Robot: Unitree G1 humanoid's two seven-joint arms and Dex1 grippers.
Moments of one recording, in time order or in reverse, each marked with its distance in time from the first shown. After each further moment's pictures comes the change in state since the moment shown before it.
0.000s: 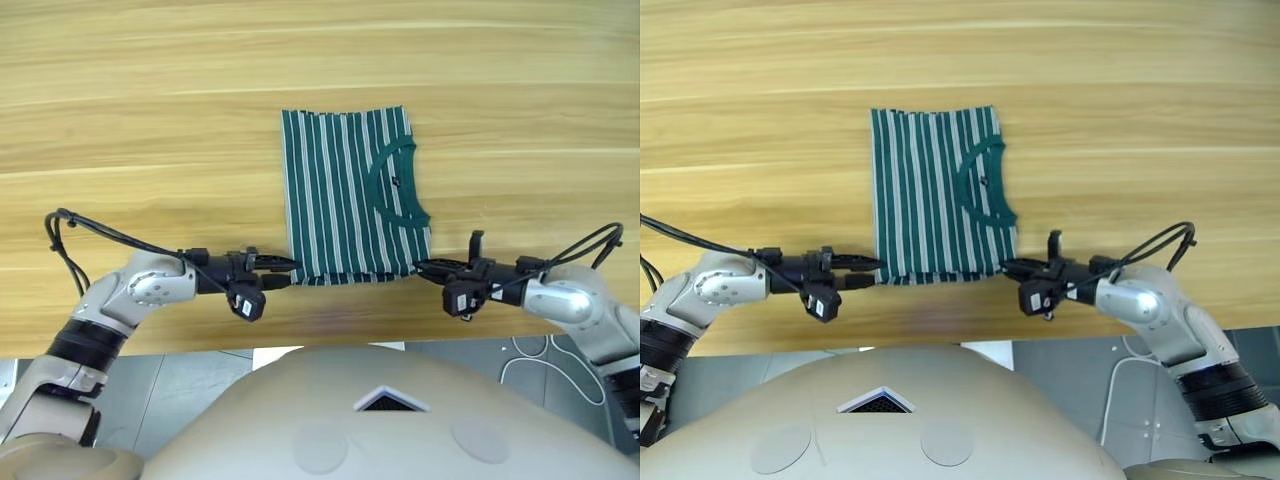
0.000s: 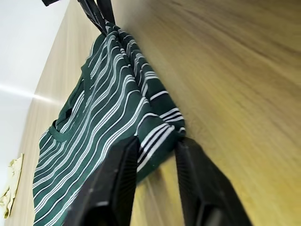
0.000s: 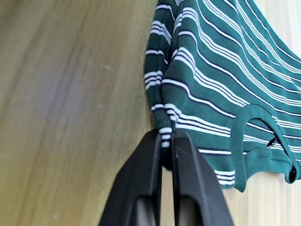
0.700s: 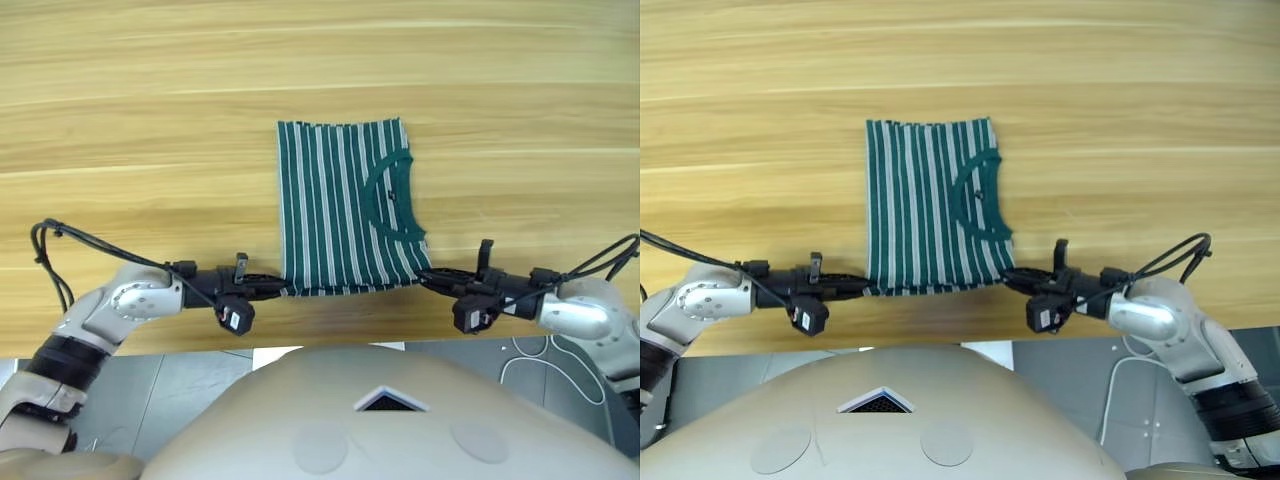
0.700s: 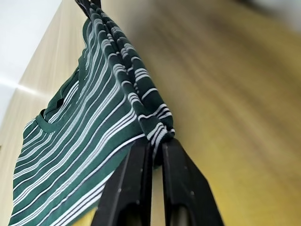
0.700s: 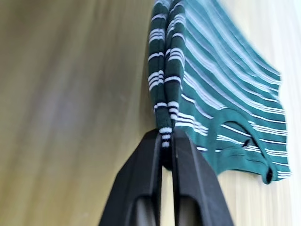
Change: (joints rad) left arm 0.124 0.128 0.001 -0.098 -0.175 0.011 -0.032; right arm 0.159 -0.069 -0.097 -0.095 0.104 -0.128 -0.015
